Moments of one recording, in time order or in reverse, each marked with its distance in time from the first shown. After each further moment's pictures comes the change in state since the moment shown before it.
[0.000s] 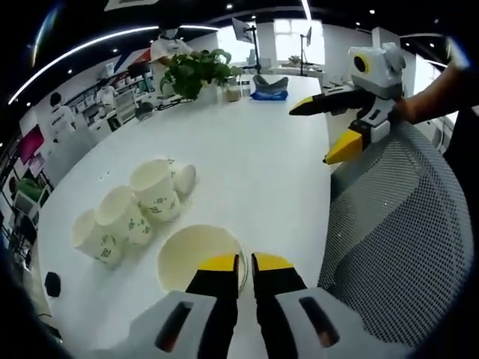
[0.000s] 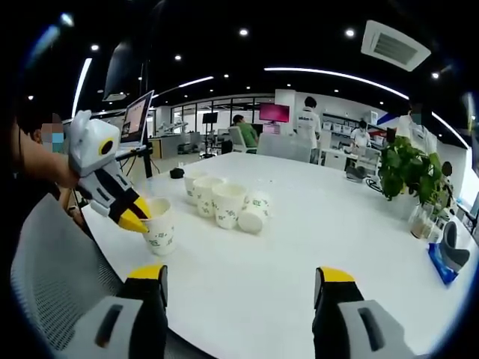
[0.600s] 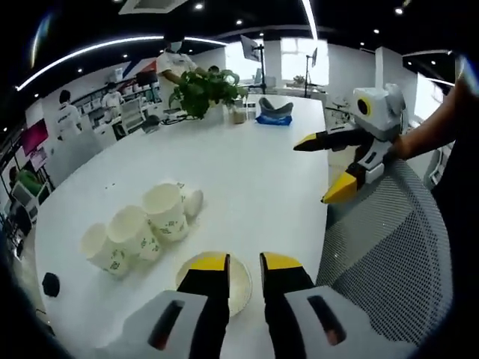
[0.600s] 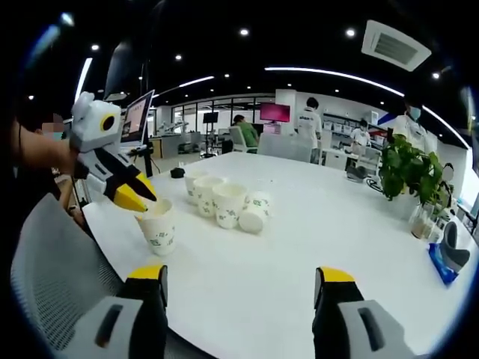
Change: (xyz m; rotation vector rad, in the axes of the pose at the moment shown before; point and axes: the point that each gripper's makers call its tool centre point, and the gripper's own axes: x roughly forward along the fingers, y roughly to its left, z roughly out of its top) left arm -0.023 0.016 0.034 -0.064 -0.116 -0.007; right arm 0.001 -0.001 -0.002 -0.001 0.002 0.003
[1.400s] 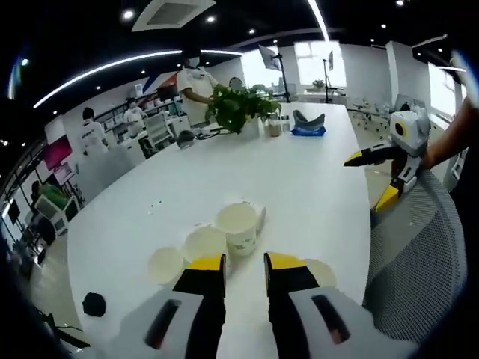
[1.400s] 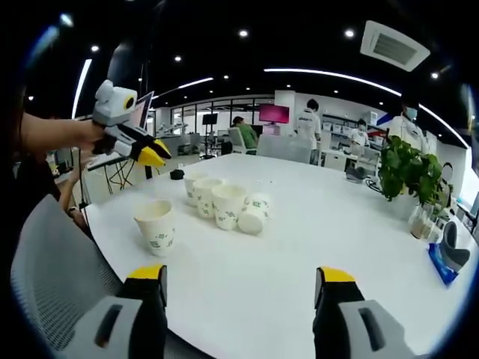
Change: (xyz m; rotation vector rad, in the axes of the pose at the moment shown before) left arm -0.025 0.105 0.022 0.060 -0.033 0.168; right arm -0.001 0.001 0.003 0.003 -0.009 -0.004
